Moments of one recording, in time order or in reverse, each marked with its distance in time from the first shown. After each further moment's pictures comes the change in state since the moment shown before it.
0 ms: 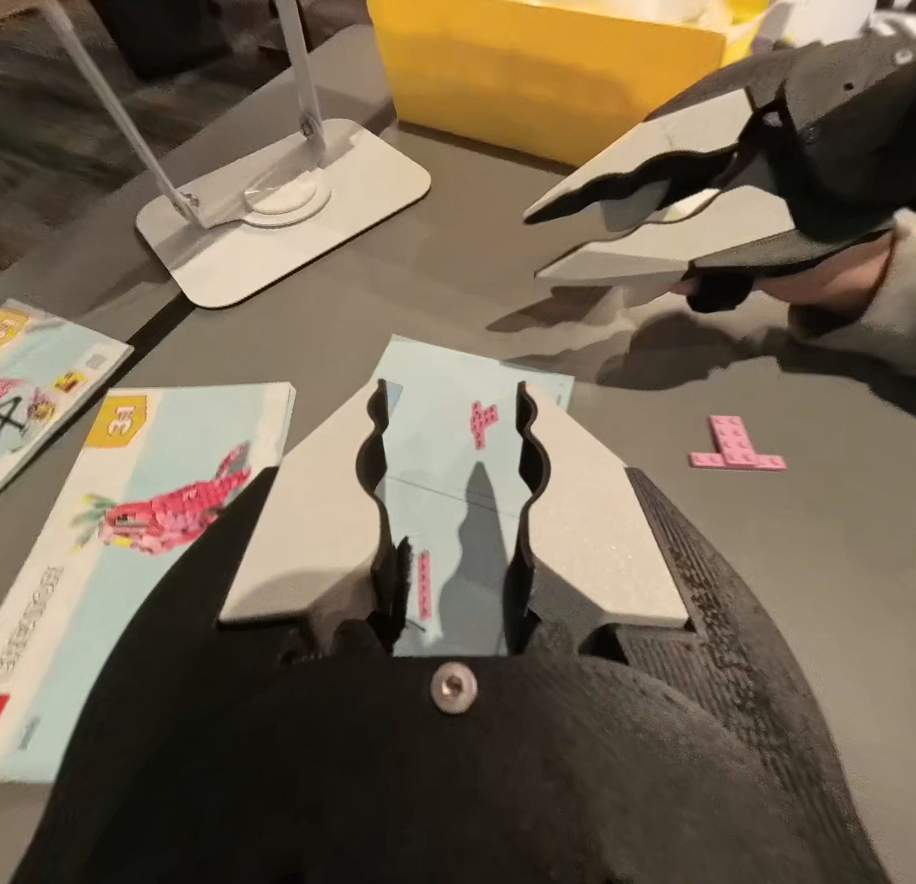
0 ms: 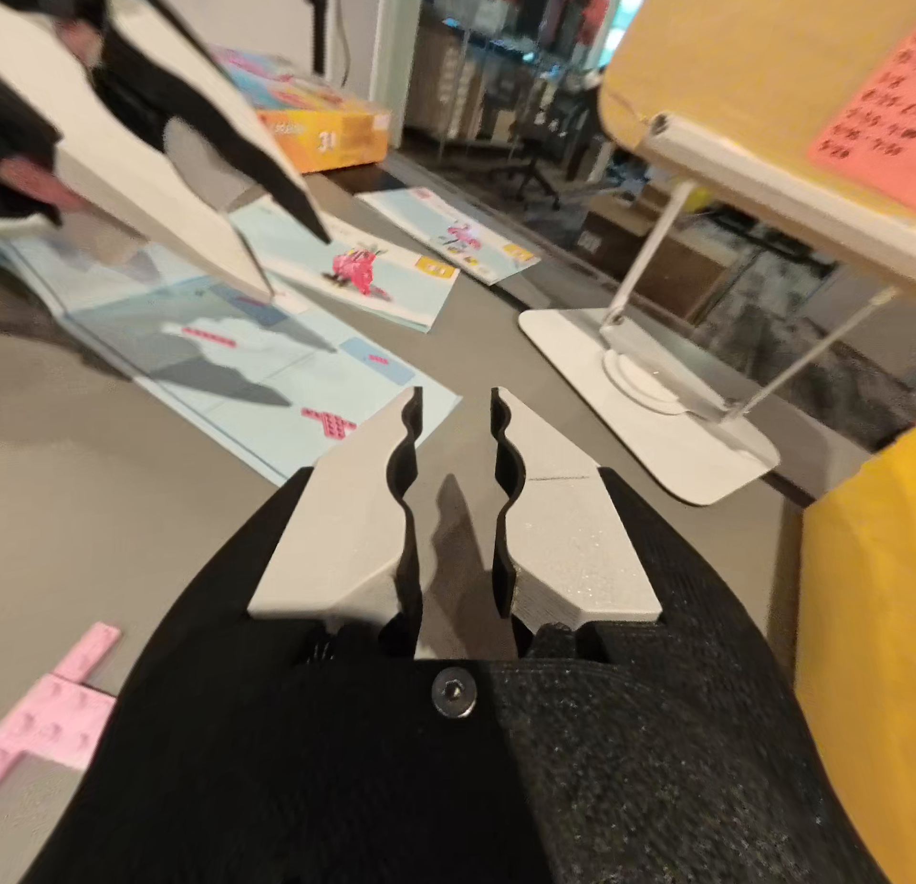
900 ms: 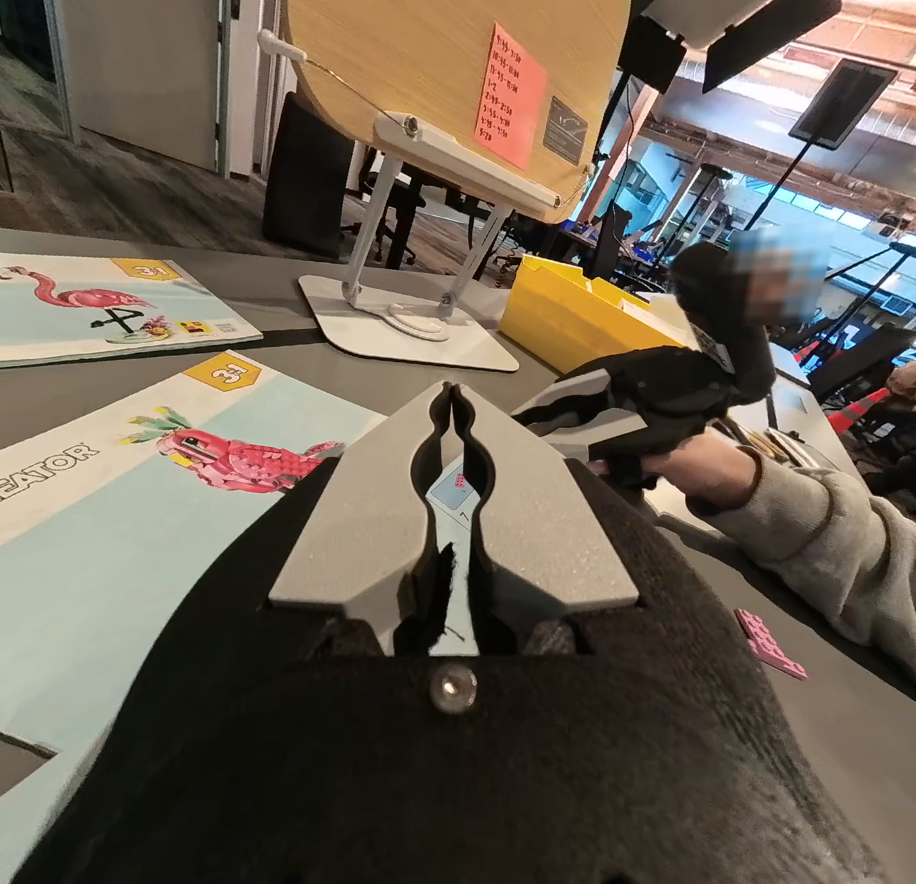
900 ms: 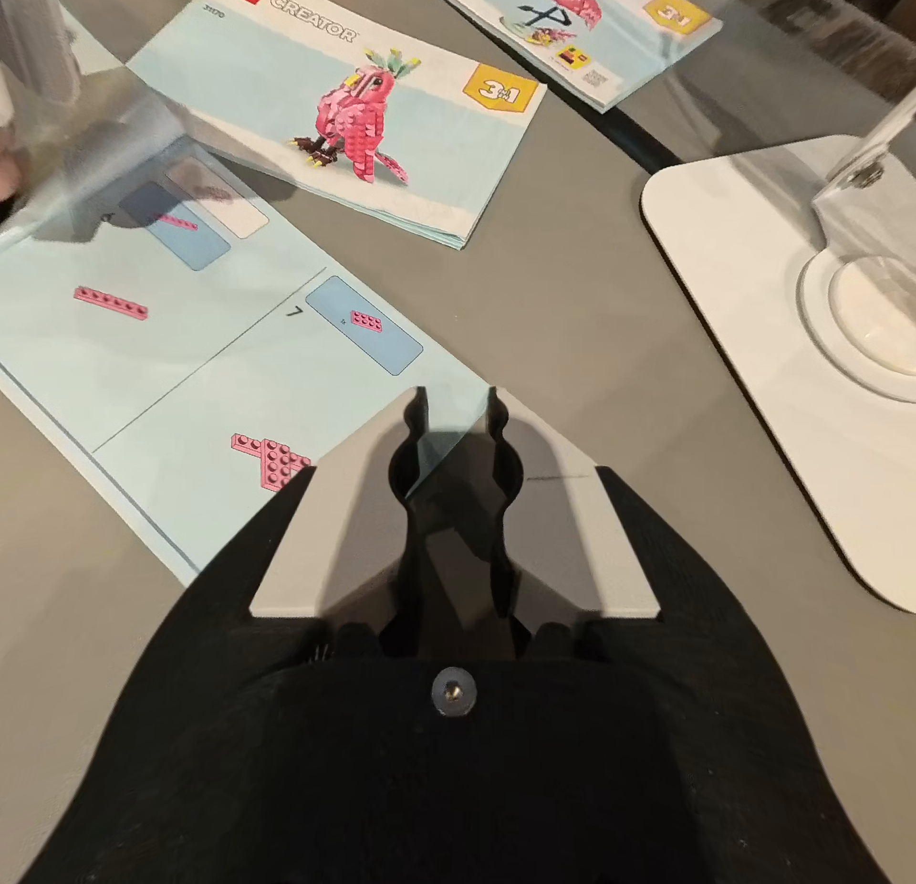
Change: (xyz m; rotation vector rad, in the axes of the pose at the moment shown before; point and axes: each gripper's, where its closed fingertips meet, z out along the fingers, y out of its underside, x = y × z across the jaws) left arm -0.084 0.008 -0.031 0.541 -0.077 -0.471; right arm -0.013 0.052 0.089 -0.393 -0.254 0.114
